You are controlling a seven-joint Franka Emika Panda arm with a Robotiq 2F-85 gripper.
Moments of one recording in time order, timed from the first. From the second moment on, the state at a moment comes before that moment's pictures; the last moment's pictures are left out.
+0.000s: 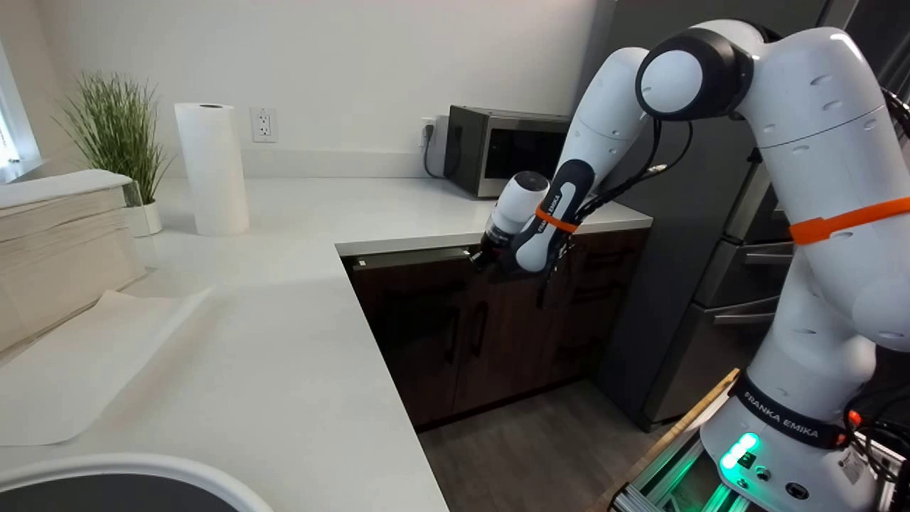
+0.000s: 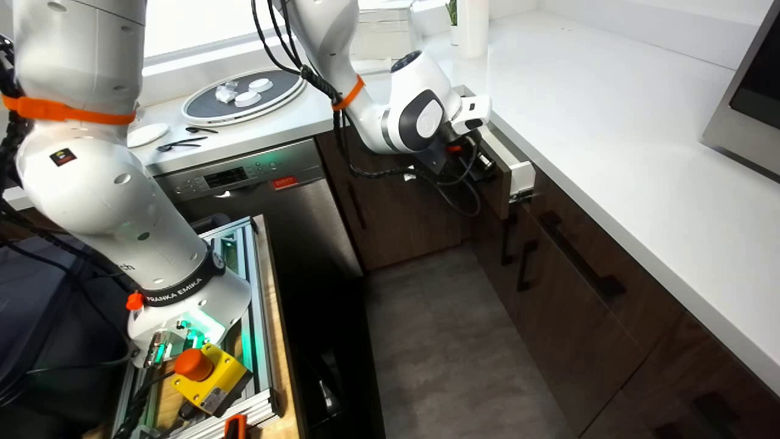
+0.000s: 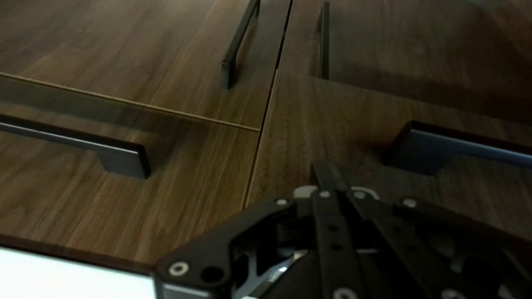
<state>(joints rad) 0.46 0.63 -0.44 -2.17 -0.33 3.25 0.46</state>
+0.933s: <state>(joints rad) 0.54 0.84 -0.48 -2.00 0.16 3.41 0.14</state>
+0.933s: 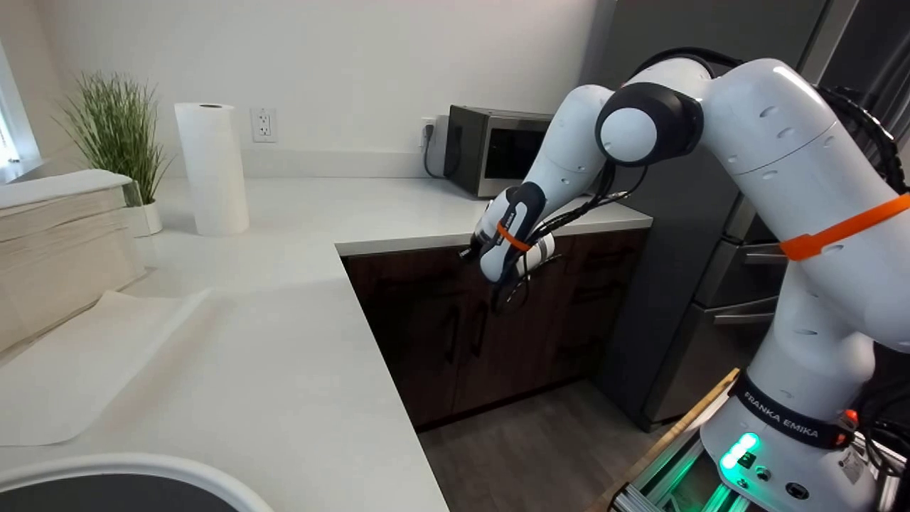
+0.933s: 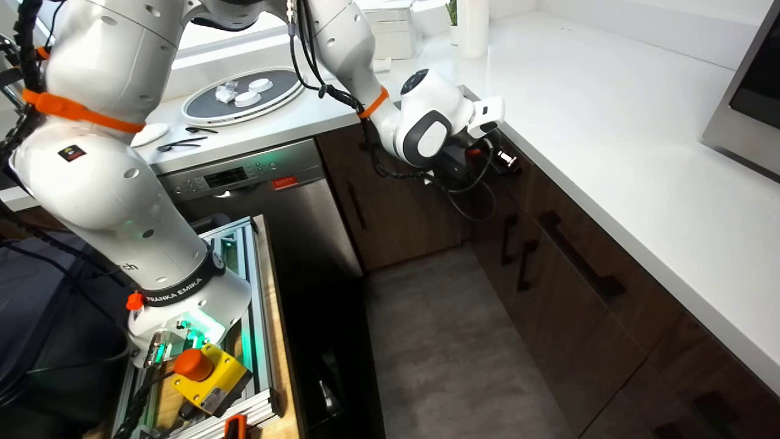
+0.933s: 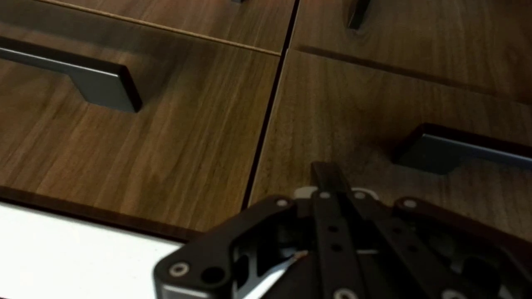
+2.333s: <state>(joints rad) 1.05 0.59 -0.83 -2.13 0.15 2.68 0.29</state>
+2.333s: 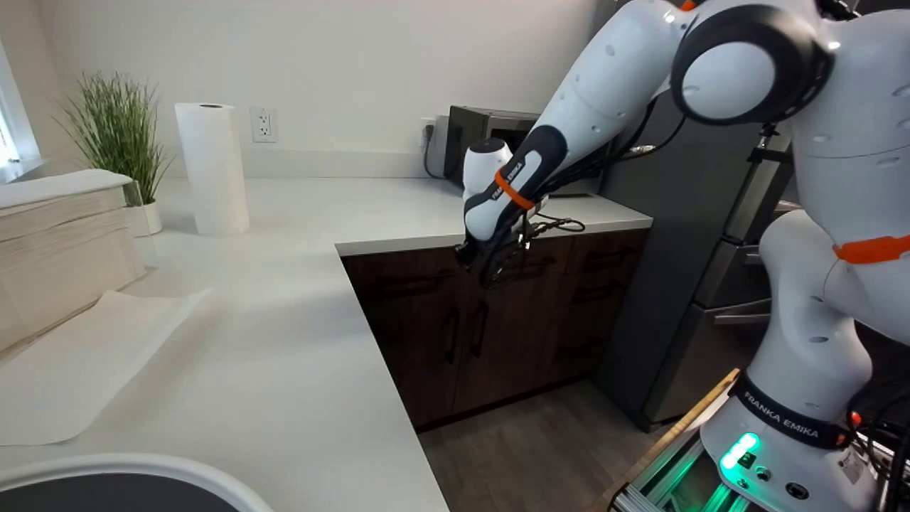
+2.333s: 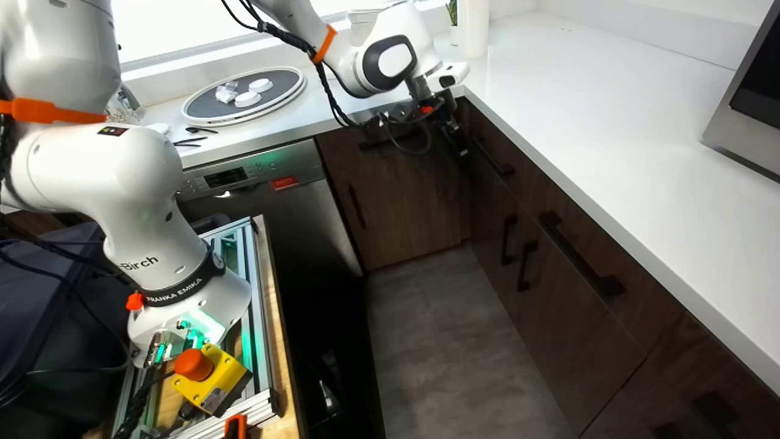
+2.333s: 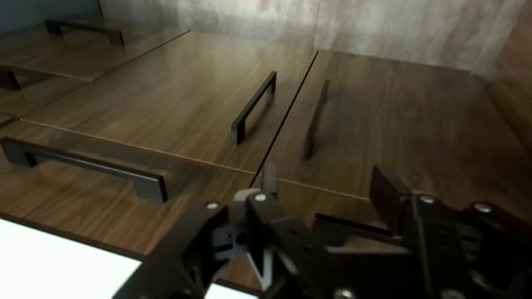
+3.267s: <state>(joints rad) 1.06 -0.06 -0.79 -2.14 -0.19 2.11 0.72</state>
